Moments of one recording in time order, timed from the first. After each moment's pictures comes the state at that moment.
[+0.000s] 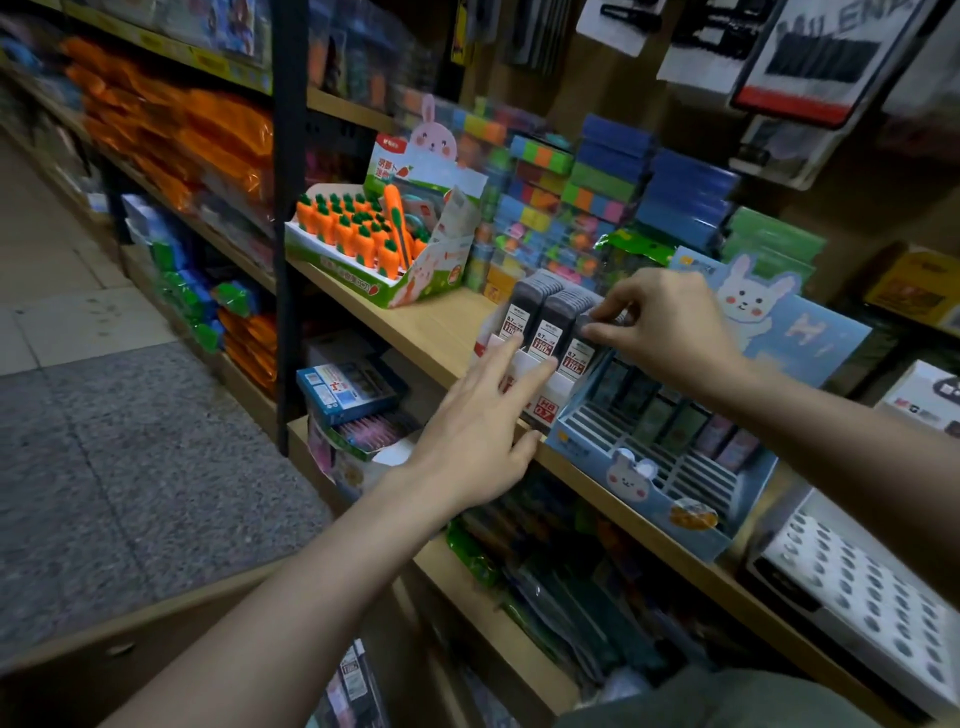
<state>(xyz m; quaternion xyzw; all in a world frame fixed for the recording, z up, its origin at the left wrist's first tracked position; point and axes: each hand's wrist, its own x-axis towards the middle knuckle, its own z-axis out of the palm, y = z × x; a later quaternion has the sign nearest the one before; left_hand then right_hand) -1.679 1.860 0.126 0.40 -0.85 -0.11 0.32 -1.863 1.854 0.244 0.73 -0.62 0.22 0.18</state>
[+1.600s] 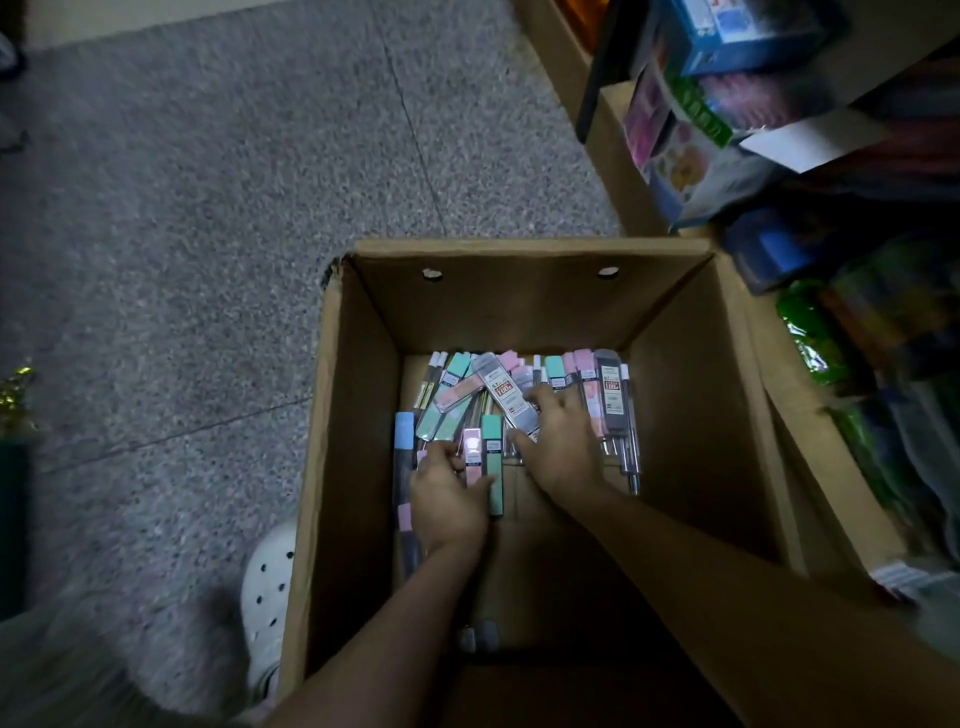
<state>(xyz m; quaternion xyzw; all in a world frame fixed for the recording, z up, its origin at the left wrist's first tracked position) -1.542 2.057 -0.217 0.89 -0.22 -0.31 0.25 -1.632 1.965 -0.209 0.73 -0.60 0.03 -0.31</state>
